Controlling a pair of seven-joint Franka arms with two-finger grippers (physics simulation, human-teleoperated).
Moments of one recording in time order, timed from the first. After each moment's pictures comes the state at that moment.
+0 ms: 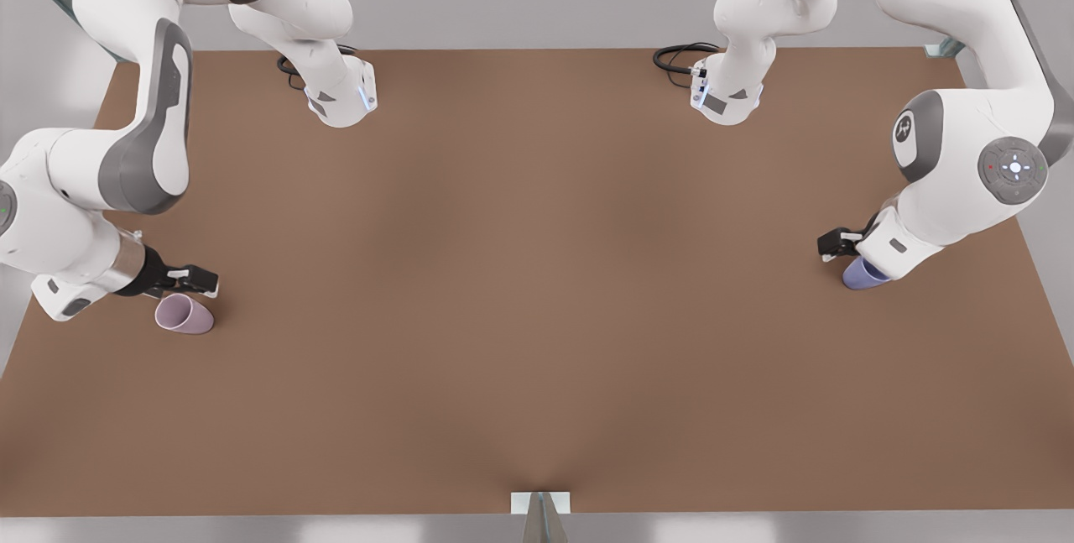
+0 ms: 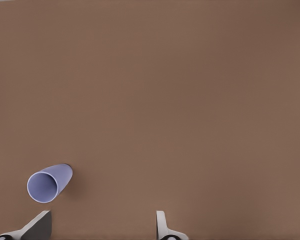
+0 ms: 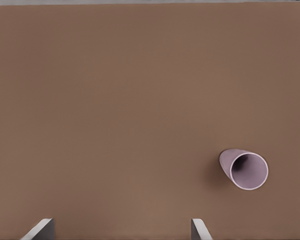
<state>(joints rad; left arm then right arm) 0.05 0.20 -0.09 -1.49 0.07 1.59 0.01 -0.06 0.34 0.00 -1.33 0.02 1.63 -0.05</state>
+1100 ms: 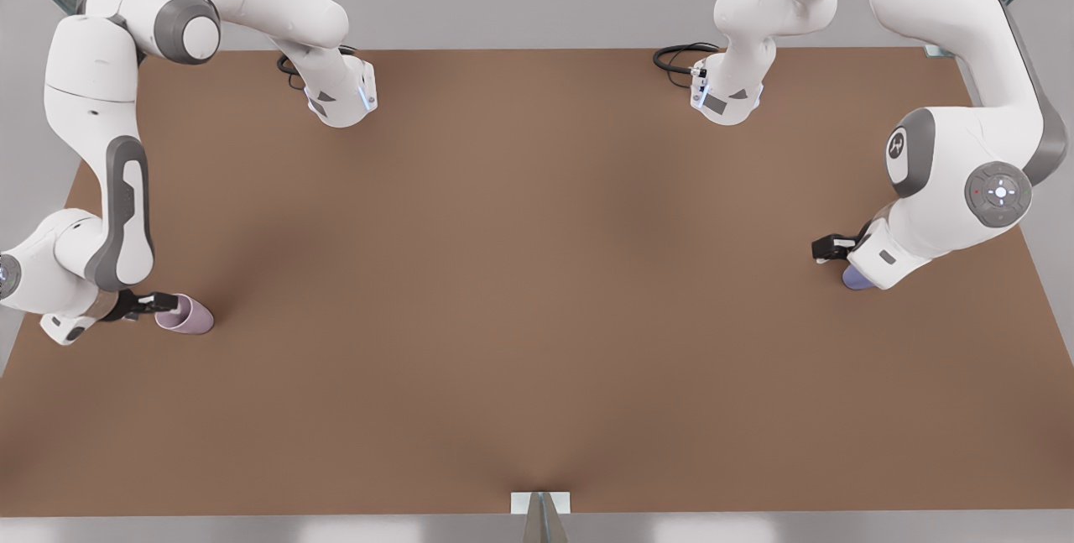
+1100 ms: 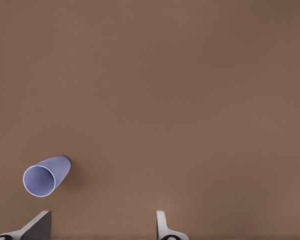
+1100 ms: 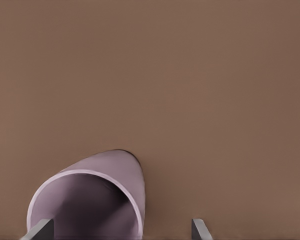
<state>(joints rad) 0.05 0.23 -0.09 -1.50 0.08 1.59 0.01 -0.43 0.62 0.00 -1.60 0.01 2.11 -0.57</state>
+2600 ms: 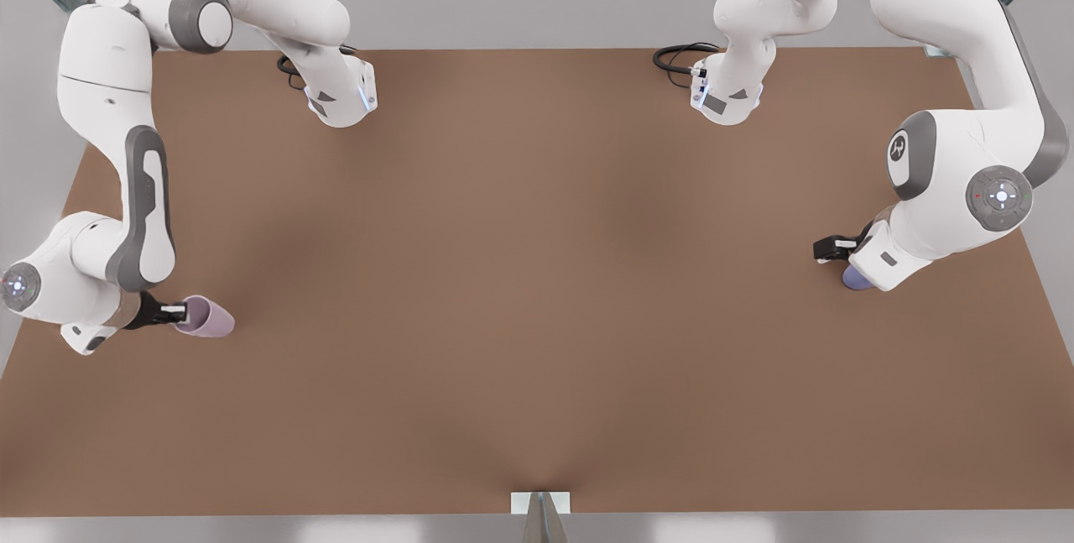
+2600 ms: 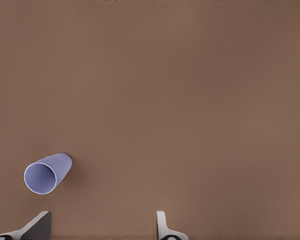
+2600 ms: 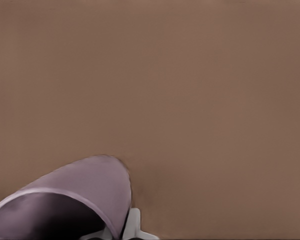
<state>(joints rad) 0.05 0.24 -0.08 -1.50 0.08 1.58 0.01 -0.33 0.55 0.05 -1.58 0.01 1.99 -0.36</state>
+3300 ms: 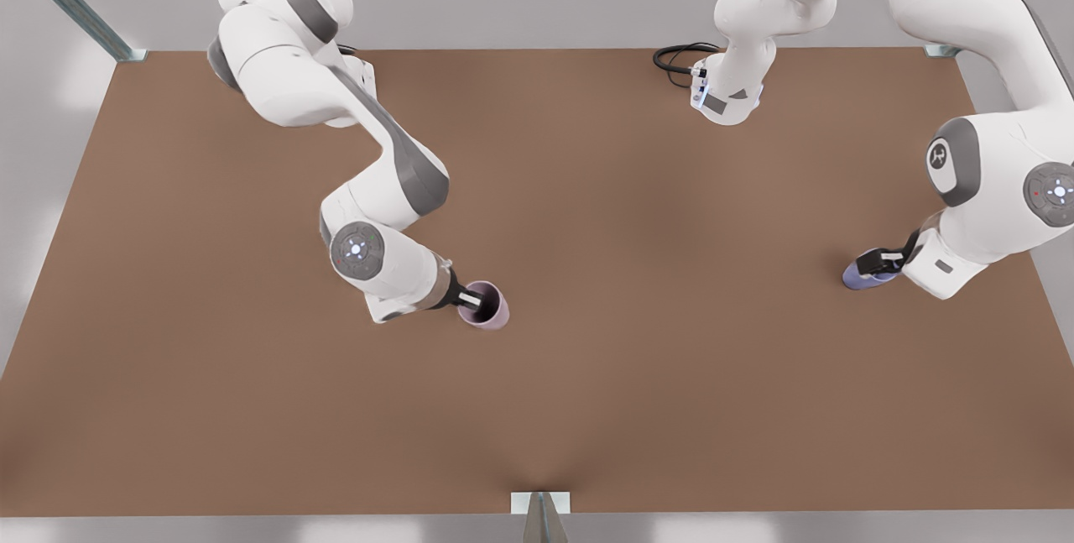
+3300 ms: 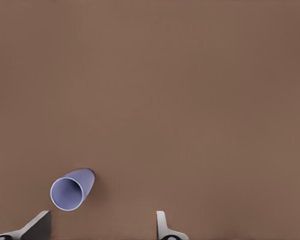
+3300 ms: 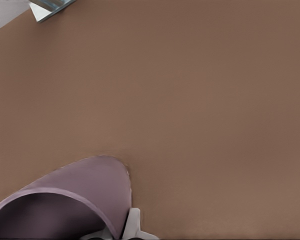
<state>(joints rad) 0.10 0.25 -0.03 -1.50 0.09 1.69 0.03 0.25 0.75 0.41 -0.98 0.01 1.76 0.95</state>
